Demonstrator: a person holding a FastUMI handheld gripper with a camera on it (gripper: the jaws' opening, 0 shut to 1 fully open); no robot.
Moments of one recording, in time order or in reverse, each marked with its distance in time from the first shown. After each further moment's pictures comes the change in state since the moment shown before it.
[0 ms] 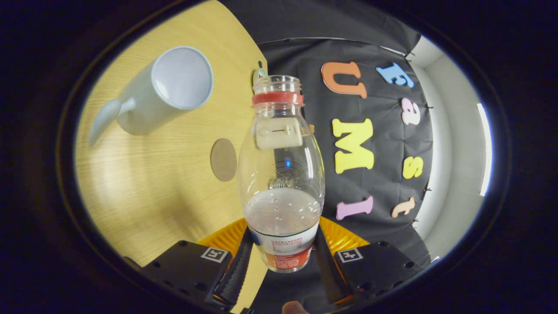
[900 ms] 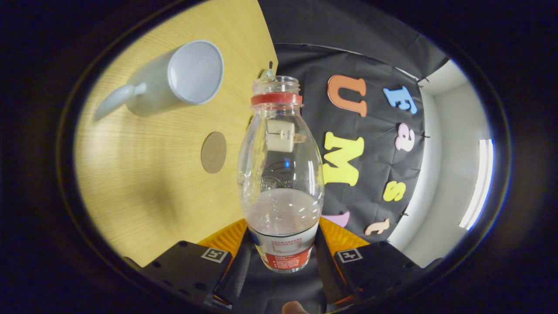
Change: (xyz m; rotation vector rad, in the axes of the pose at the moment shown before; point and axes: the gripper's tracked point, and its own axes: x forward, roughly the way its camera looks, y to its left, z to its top) arm -0.013 -0.024 0.012 -0.186 -0.014 -0.082
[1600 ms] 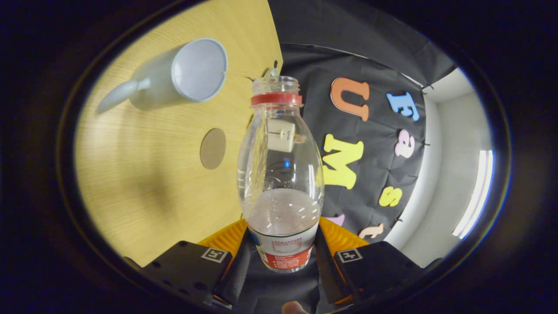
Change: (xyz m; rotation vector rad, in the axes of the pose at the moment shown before) arm -0.004 -0.008 0.002 -0.051 0.004 -0.008
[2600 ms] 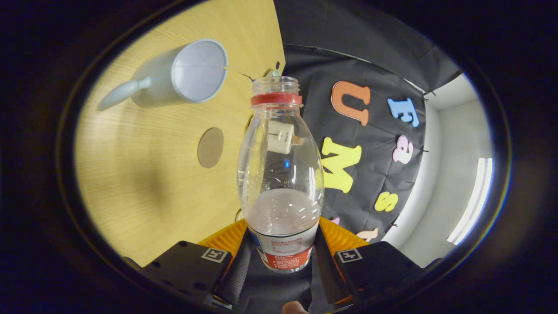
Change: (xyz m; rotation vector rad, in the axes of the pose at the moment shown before) arm -0.003 -0.010 0.003 -0.046 -0.012 -0.012
